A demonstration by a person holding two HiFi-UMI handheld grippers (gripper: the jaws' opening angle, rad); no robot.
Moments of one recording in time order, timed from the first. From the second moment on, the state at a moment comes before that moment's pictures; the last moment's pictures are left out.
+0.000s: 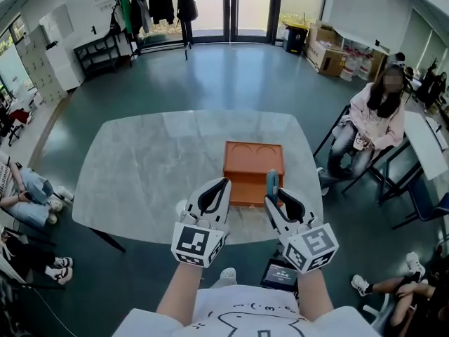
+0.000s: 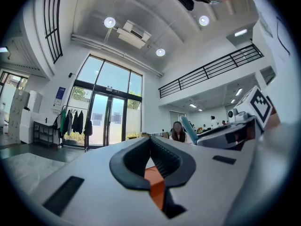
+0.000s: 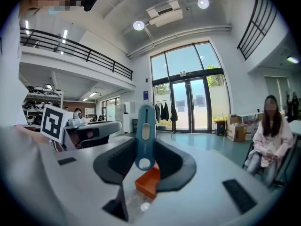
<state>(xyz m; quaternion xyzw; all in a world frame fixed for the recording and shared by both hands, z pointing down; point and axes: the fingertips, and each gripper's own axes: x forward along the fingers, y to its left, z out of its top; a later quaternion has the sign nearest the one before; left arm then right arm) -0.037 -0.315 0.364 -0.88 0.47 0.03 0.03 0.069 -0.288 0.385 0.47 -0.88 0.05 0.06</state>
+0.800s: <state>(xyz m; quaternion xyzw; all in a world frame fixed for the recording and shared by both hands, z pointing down) -0.020 -0.376 0.366 -0.88 0.47 0.02 0.02 0.086 -0.351 0.389 0.46 -0.88 0.06 0.07</state>
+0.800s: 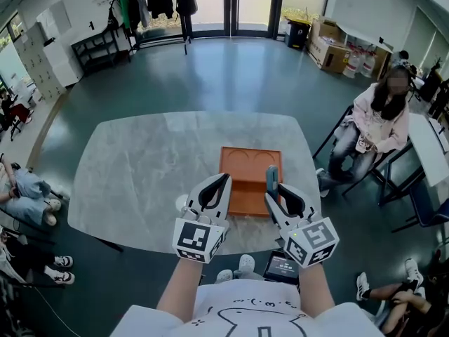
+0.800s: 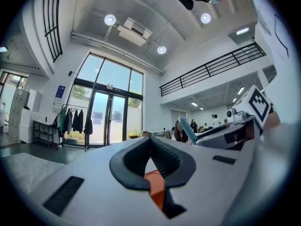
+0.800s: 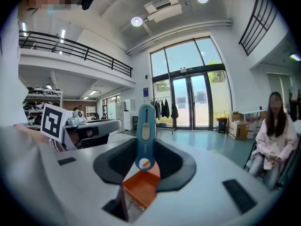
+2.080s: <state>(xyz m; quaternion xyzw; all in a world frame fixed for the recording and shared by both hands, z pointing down) -0.029 -0.439 0.419 -0.84 0.54 -0.01 -0.02 0.082 -0.413 0.552 0.25 -0.88 0.17 0.38</state>
